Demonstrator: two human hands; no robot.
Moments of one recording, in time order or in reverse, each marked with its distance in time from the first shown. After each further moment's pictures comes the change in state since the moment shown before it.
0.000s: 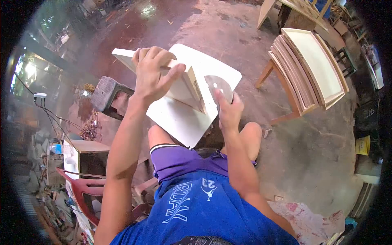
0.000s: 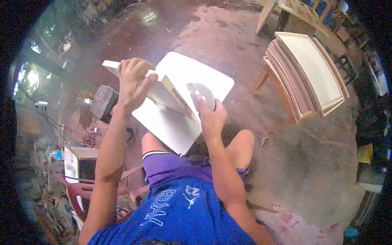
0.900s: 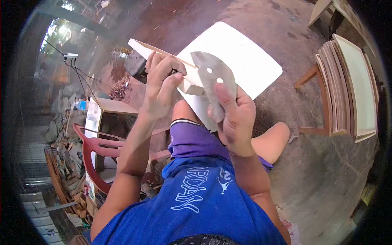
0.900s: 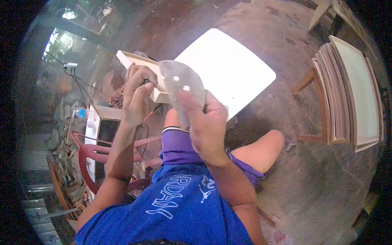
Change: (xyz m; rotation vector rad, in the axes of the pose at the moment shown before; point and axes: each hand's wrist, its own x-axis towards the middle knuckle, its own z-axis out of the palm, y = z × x) left_hand -0.057 0.042 -0.045 -0.190 -0.137 -0.306; right_hand -0.052 -0.092 0.030 0.571 -0.485 0.507
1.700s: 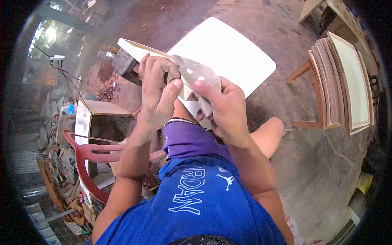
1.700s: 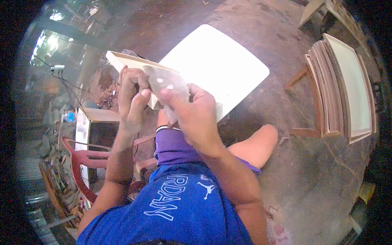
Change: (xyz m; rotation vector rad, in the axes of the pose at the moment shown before) left_hand -0.017 -0.007 0.001 -0.054 0.097 0.023; right_hand 0.022 0.010 0.020 -0.198 -0.042 0.137
